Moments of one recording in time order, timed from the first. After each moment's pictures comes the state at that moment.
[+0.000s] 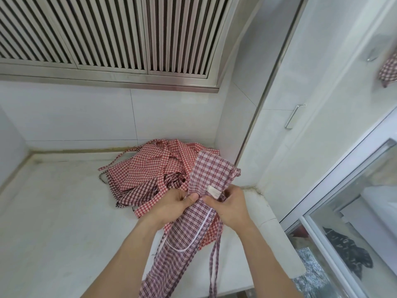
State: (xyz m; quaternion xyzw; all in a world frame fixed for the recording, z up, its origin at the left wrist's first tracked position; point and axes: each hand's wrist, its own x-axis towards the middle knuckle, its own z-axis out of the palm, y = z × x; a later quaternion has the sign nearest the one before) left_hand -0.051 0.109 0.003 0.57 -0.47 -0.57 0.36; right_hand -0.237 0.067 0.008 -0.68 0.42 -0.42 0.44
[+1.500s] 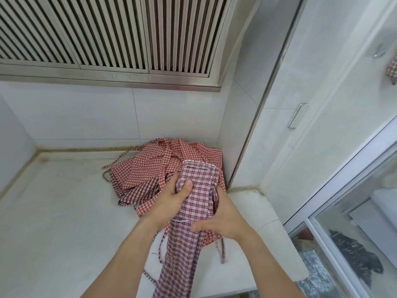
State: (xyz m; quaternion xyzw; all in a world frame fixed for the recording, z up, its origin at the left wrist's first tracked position) left_hand -0.062 0.115 0.013 0.56 -0.42 -0.51 0.51; right_hand -0.245 0.080 0.008 -0.72 0.42 -0.23 0.50
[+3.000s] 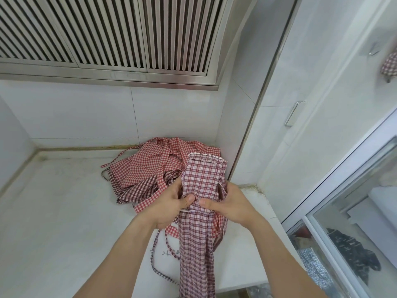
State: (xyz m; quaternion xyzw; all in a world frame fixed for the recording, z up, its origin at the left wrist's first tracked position) left_hand -0.064 0.122 0.013 0.50 -0.45 -0.59 0.46; right_hand -0.259 0.067 0.035 -0.69 0.41 -0.24 0.54
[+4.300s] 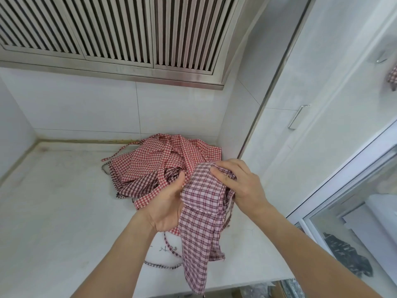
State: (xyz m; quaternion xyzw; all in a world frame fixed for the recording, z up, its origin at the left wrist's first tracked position) left_hand -0.071 0.135 0.028 0.27 -0.26 -0.80 0.47; right_hand -0.278 0.021 0.032 -0.91 0.18 -0.35 -0.10
